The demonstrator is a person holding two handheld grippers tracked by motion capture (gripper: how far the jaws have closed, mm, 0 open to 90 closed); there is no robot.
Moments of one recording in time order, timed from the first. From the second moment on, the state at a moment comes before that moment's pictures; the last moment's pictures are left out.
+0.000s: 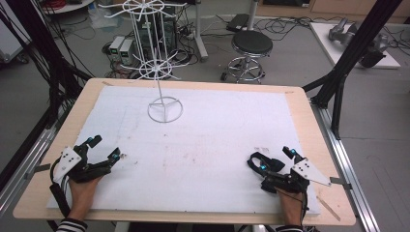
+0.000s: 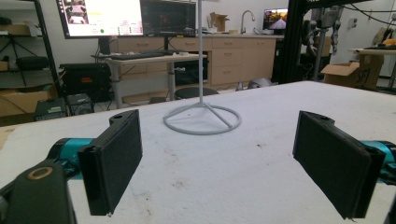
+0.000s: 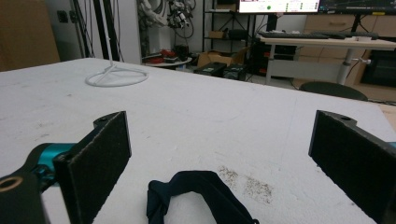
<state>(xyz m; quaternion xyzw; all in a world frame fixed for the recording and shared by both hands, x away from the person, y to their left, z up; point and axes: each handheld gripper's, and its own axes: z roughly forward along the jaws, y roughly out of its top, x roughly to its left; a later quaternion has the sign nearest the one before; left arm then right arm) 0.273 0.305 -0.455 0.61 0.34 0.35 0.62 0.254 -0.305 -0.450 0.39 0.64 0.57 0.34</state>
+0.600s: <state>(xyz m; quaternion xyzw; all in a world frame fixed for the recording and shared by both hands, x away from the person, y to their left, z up) 0.274 0.304 -0.455 0.61 0.34 0.35 0.62 0.253 -0.307 -0.410 0.37 0.70 0.53 0.29</state>
